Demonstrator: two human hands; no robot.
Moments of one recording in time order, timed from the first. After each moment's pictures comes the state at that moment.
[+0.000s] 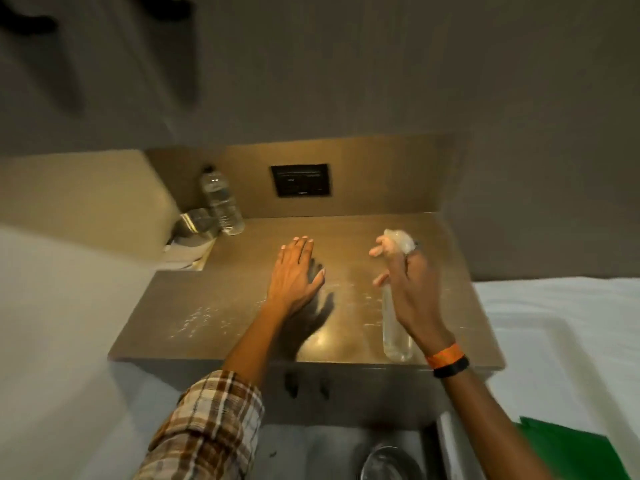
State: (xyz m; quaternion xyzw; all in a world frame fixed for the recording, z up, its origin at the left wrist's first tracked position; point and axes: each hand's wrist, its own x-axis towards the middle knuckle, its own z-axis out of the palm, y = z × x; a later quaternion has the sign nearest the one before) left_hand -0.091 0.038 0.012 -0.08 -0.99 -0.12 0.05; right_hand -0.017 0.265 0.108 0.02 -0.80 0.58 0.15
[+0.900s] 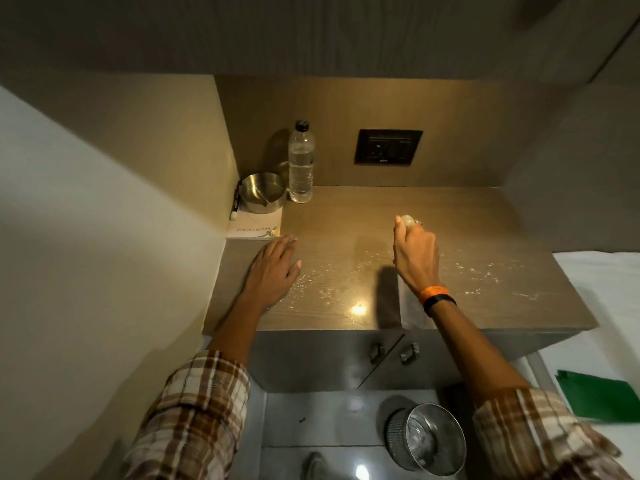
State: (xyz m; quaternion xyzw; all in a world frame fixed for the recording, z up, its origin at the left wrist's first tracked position) left_hand -0.050 -0.235 -0.034 -0.13 -0.98 -0.13 0.04; right_hand -0.053 0.047 0.053 -0.06 -0.93 0.33 0.13
